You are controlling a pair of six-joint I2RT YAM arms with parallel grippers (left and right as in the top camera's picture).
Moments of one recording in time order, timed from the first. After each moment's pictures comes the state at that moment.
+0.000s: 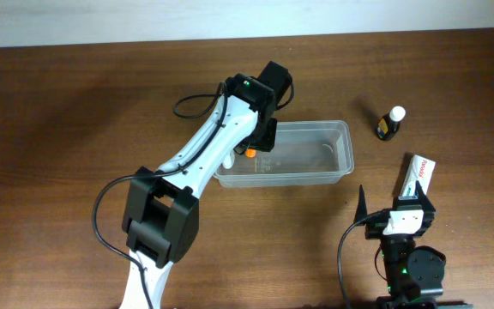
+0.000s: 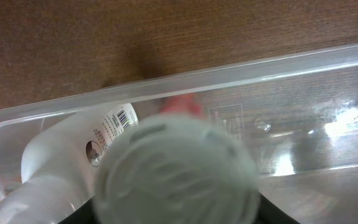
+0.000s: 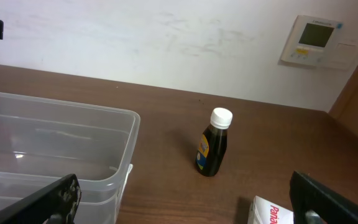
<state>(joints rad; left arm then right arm) -0.60 2.21 2.02 -1.24 -0.11 -0.42 0.01 0.01 0.01 -0.07 0.06 -0.15</state>
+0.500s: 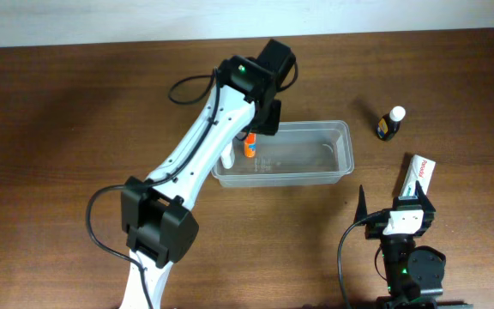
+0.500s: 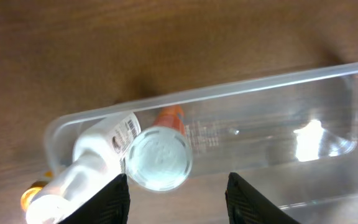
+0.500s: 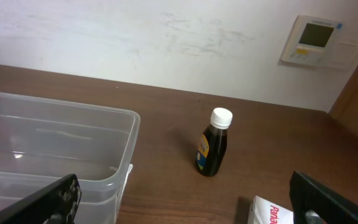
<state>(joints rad) -0.60 2.21 2.26 -1.37 -0.11 -0.41 0.01 0.01 0.01 -0.07 0.06 -0.15</state>
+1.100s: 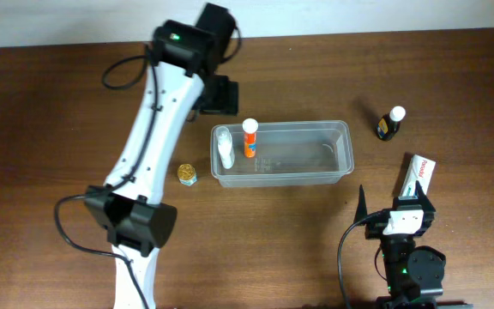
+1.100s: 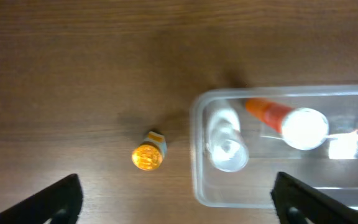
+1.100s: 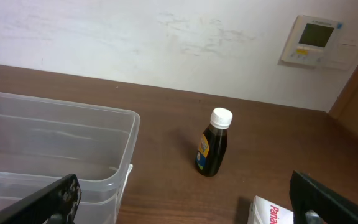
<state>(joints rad) -0.40 2.21 2.52 -1.68 -0.13 -0.33 0.01 0.01 0.01 -0.07 0.06 -0.15</state>
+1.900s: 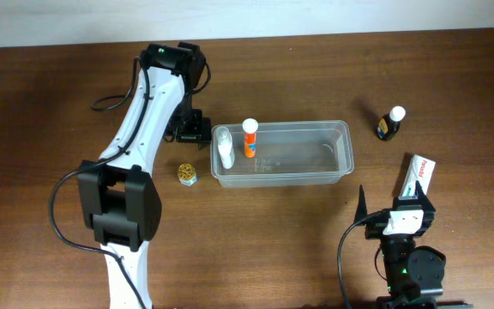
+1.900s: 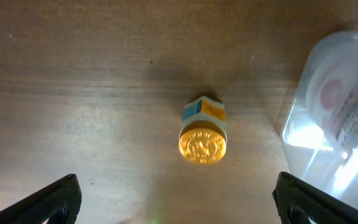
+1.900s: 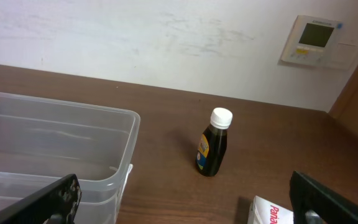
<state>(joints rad) -0.27 2.21 2.08 -1.59 -0.13 -0.30 0.01 0.01 0.01 -0.07 0.06 -0.15</state>
